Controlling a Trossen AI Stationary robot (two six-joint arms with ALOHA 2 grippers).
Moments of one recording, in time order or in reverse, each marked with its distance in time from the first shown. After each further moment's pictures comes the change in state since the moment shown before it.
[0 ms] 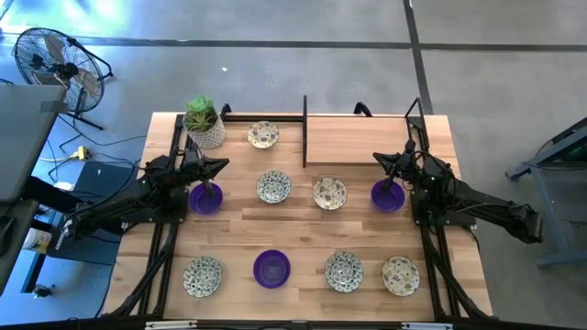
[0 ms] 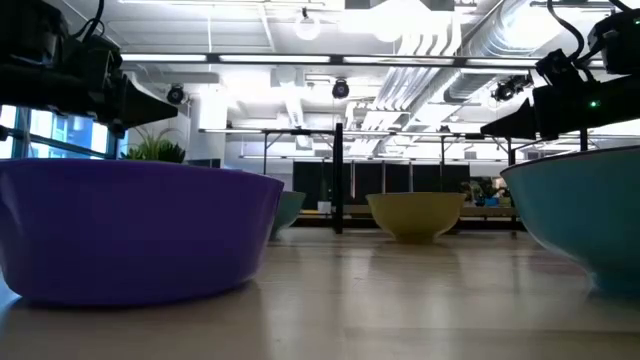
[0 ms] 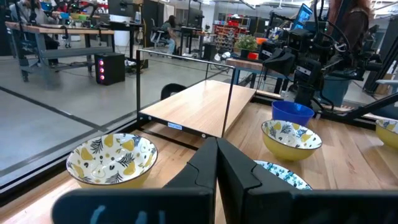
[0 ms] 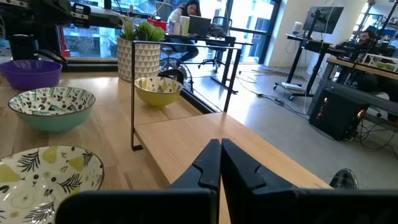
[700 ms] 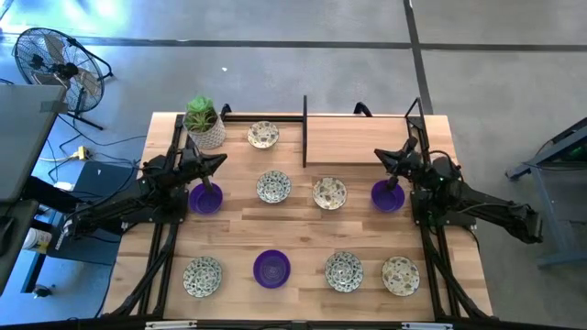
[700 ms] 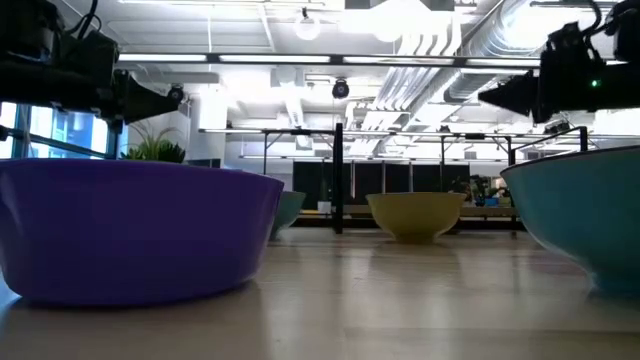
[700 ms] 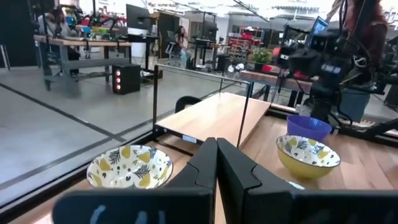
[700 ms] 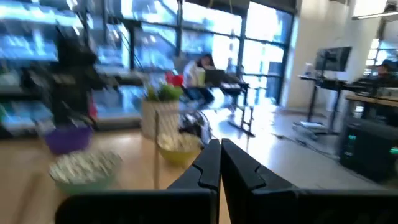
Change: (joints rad) left arm 0.000 0.001 0.015 0.038 -0.071 0.005; right arm 0.001 0.000 0.000 0.229 -0.106 0.089
